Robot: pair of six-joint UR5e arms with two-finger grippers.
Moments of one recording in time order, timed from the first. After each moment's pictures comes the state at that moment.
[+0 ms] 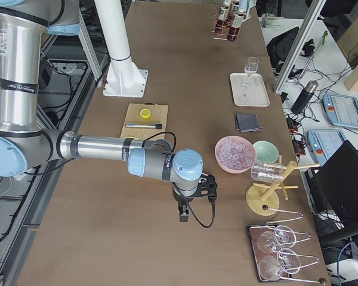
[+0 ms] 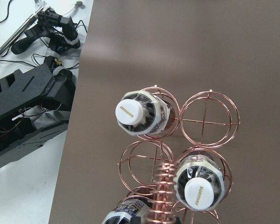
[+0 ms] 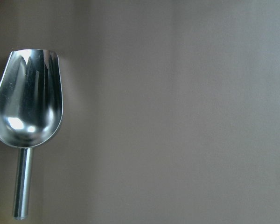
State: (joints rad) left arm -1.43 -2.20 -1.77 -1.20 -2.33 1.01; right arm 1.65 -1.72 1.70 -1.66 2.31 -0.21
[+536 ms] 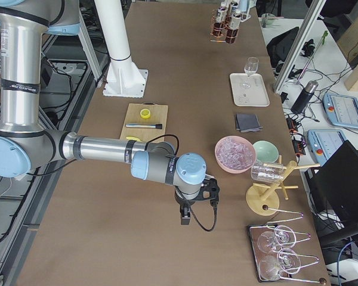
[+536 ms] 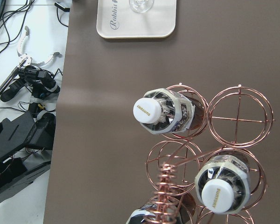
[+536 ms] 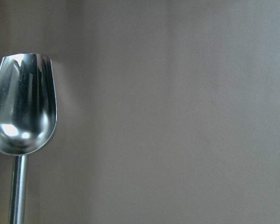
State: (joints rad) left arm -1.38 -2.19 -1.90 -1.17 -2.33 0.89; right arm 1.65 -1.69 1.66 -1.66 2.32 -0.20
